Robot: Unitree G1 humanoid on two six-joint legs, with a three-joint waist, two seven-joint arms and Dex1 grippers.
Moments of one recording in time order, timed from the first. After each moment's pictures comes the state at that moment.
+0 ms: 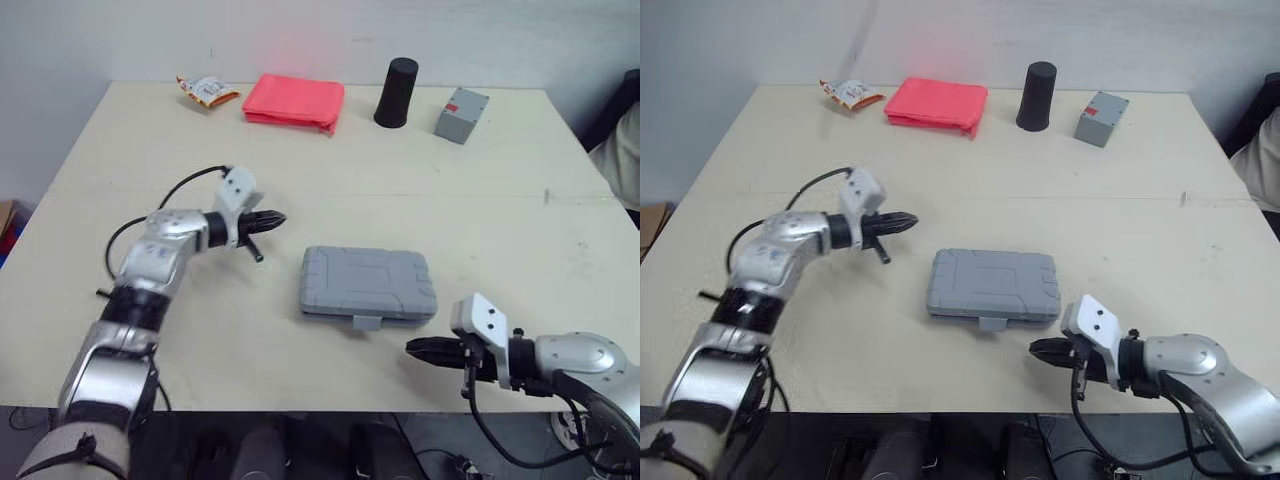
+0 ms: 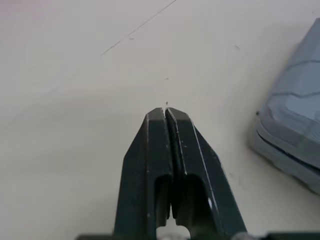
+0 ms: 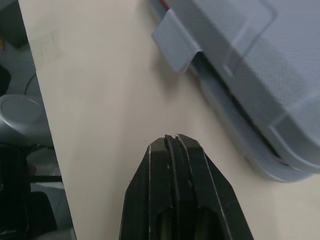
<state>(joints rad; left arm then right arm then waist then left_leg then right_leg) -0.88 0.54 -0.21 0.51 -0.23 0.30 -0.81 0.05 -0.94 0.00 -0.54 0.56 0.58 0.88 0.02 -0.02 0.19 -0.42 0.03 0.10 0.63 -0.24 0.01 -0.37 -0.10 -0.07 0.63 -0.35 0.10</state>
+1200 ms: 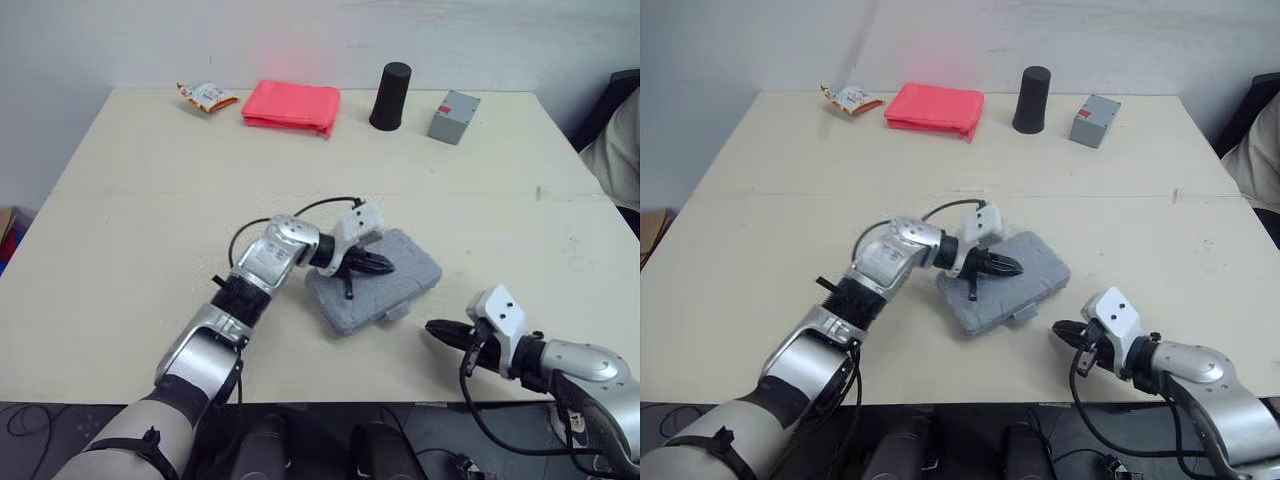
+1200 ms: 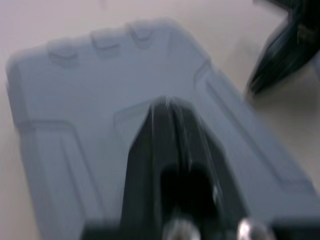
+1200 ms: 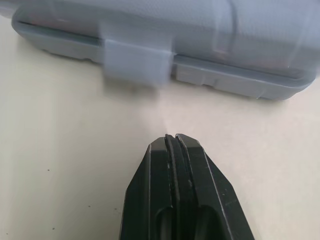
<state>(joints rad) -0.98 0.18 -0.45 0.48 -0.02 0.40 -0.94 0.13 -0.78 -0.13 -0.51 0.44 0.62 0.75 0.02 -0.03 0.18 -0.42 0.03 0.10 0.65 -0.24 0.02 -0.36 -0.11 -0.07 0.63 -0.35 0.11</state>
